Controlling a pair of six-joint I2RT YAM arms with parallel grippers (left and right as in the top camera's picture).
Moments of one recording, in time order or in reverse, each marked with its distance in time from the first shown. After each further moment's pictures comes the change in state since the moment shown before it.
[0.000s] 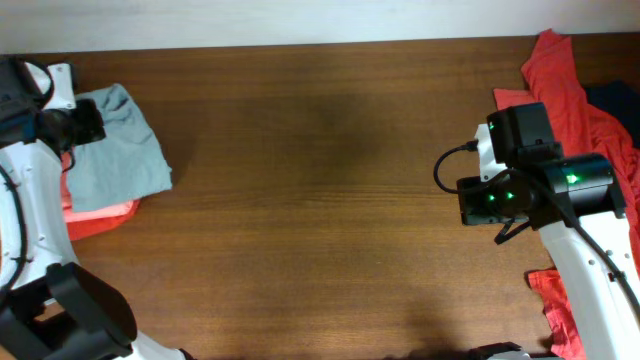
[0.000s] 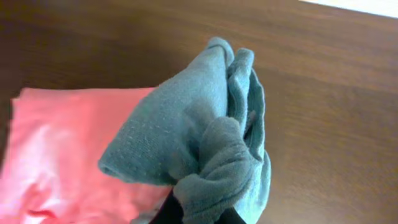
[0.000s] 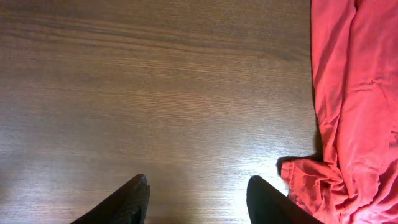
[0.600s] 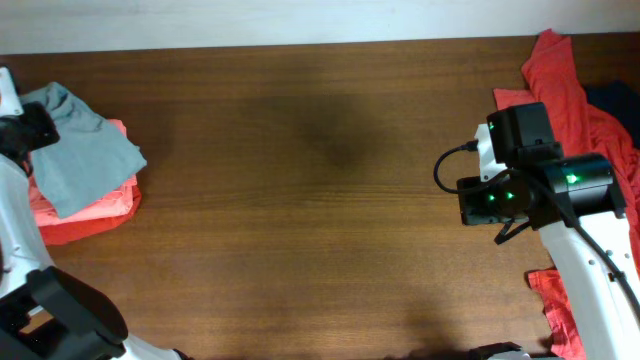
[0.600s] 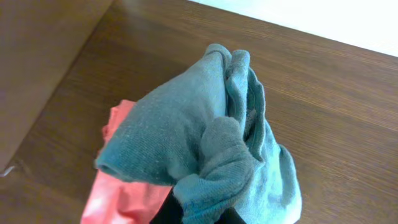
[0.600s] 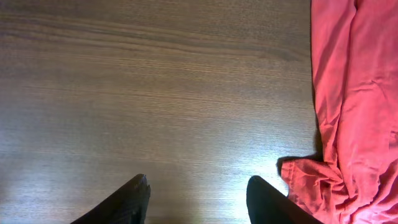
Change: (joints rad) left arm 0.148 0.001 0.001 0.123 -0.041 -0.004; right arm 0.000 0.000 0.000 0.000 0.000 0.000
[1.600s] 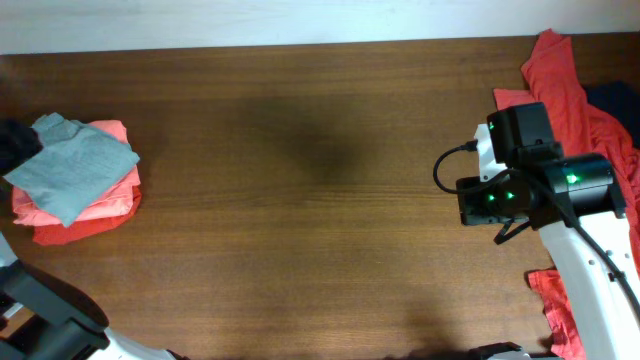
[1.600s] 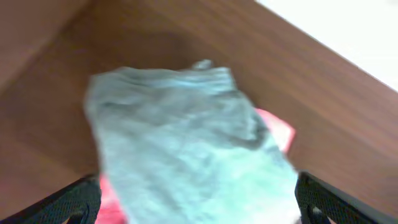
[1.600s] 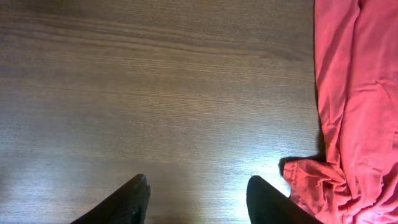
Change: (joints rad) left arm 0.173 0.072 0.010 -0.027 0.204 -0.113; right arm 0.000 0.000 0.000 0.000 -0.010 0.000
